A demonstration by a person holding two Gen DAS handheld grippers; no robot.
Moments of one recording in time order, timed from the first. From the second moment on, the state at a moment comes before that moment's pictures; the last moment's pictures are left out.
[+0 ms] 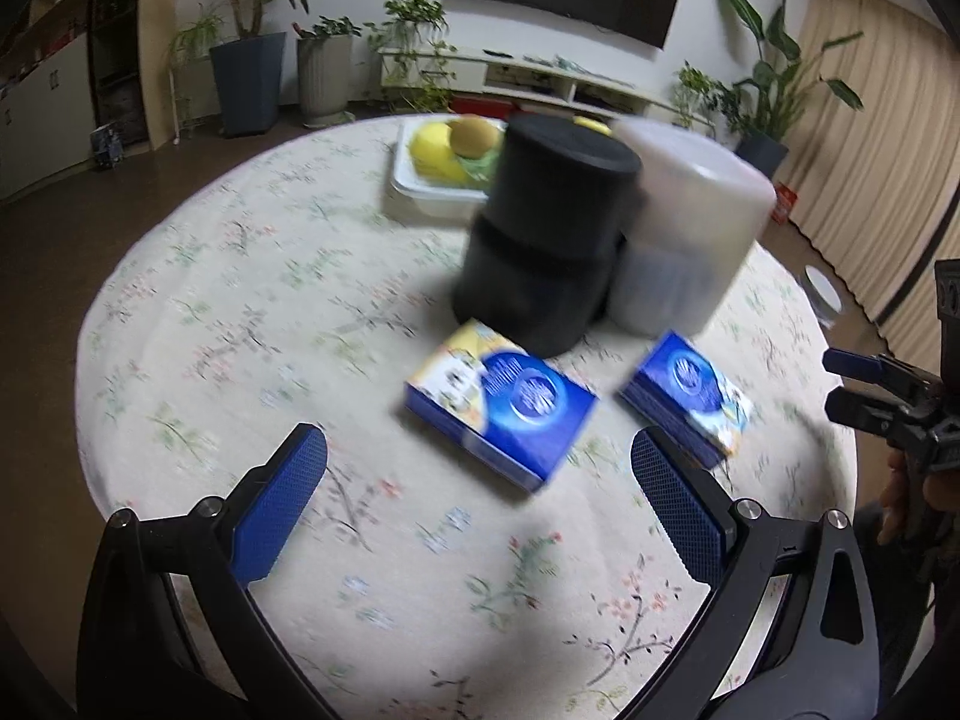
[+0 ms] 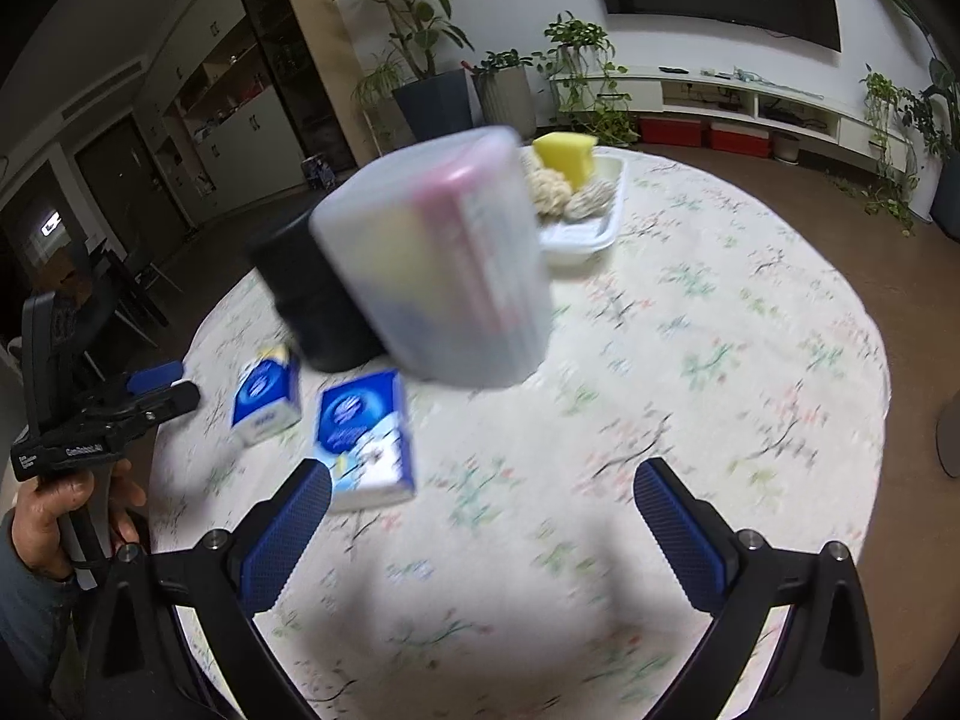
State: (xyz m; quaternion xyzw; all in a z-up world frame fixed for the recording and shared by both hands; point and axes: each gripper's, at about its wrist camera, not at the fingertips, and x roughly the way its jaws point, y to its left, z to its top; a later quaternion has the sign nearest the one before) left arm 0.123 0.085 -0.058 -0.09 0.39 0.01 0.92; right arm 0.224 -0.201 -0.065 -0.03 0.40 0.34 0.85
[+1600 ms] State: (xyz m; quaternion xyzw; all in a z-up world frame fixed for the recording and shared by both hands) left arm 0.128 0.103 -0.080 -0.11 0.42 0.06 0.90; right arm 0.189 -0.138 -0.105 -0.10 0.38 0.33 0.86
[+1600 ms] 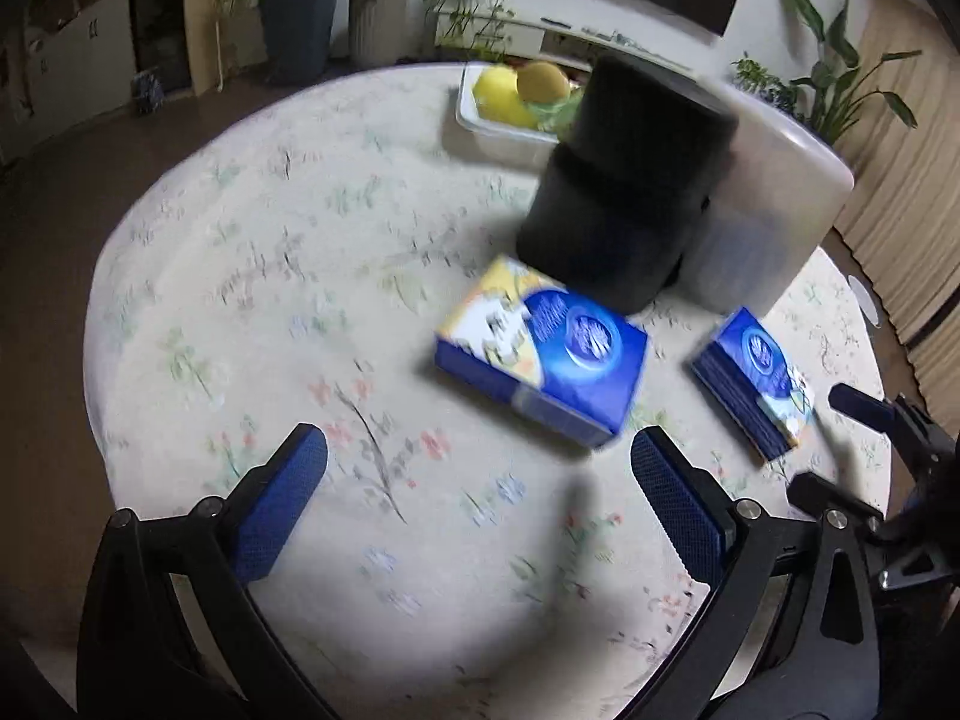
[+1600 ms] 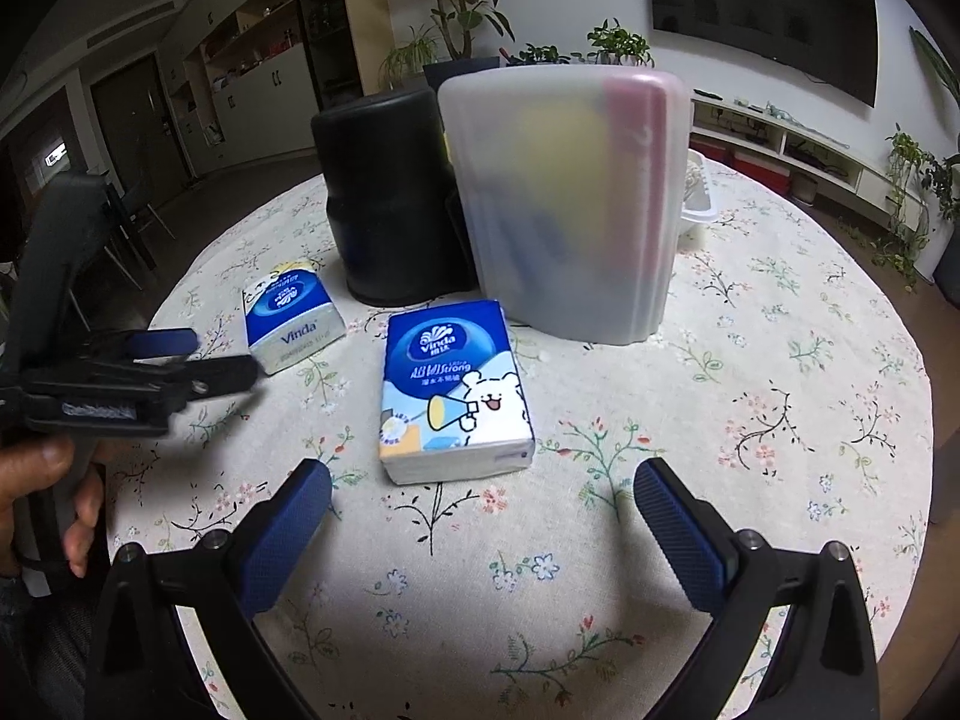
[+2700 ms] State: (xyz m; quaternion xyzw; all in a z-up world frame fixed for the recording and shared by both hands) left arm 0.206 0.103 -0.096 -0.01 0.45 0.03 0.89; right arm 0.199 -0.087 -0.110 -0.13 0.40 0.32 0.85
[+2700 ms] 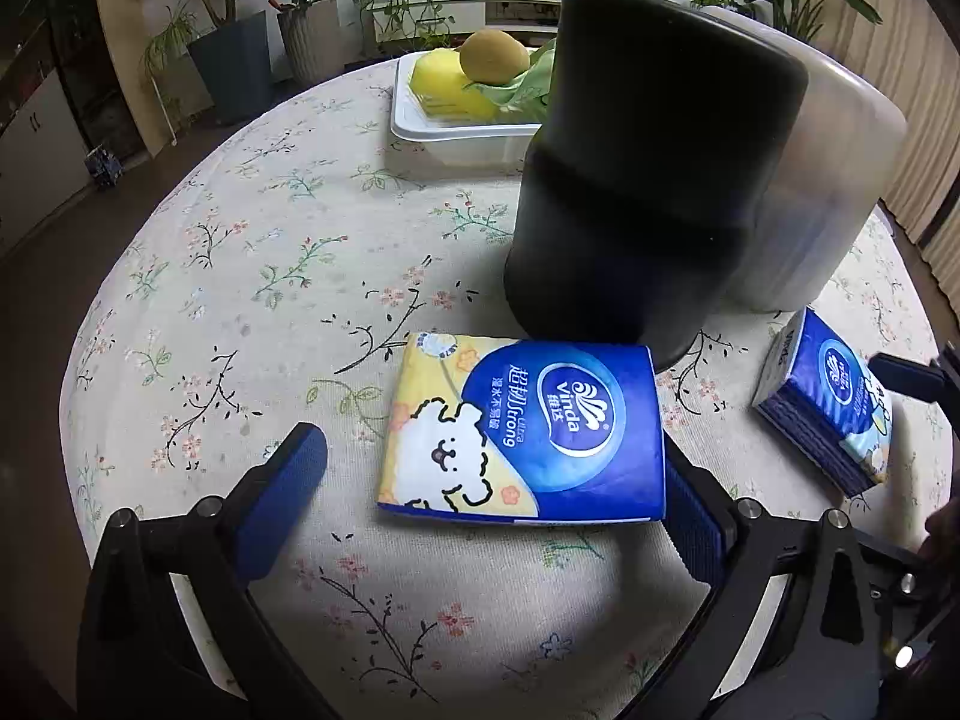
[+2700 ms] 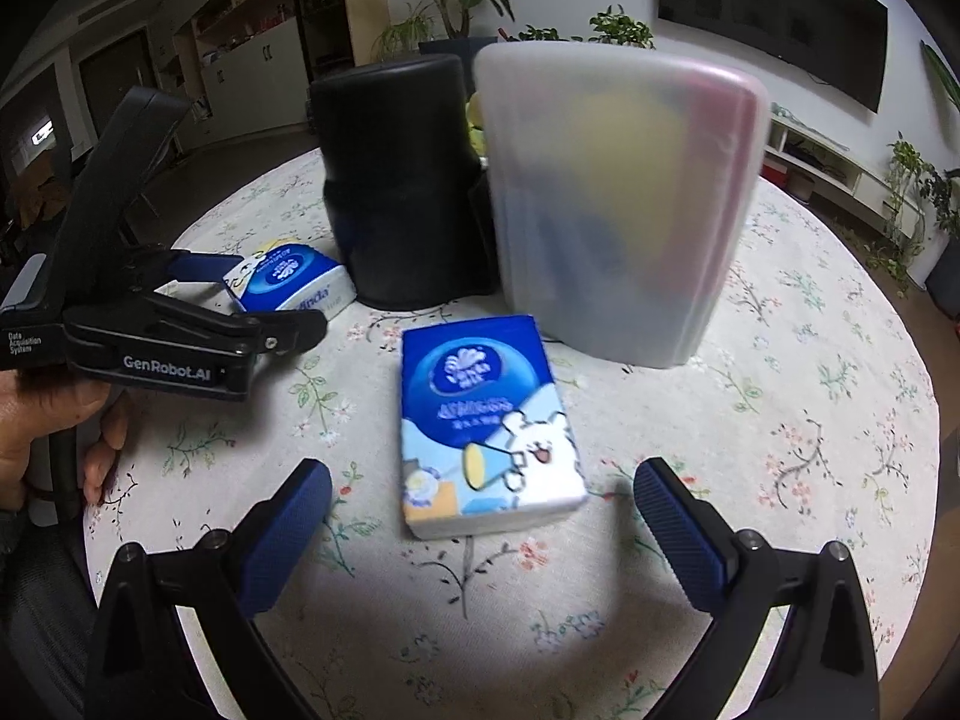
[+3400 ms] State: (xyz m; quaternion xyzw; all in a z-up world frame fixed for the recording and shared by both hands) left arm 0.190 0.098 -0.090 -0.01 0.45 0.04 0.89; right arm 0.224 -0.051 -0.124 -0.15 0.42 0.28 0.85
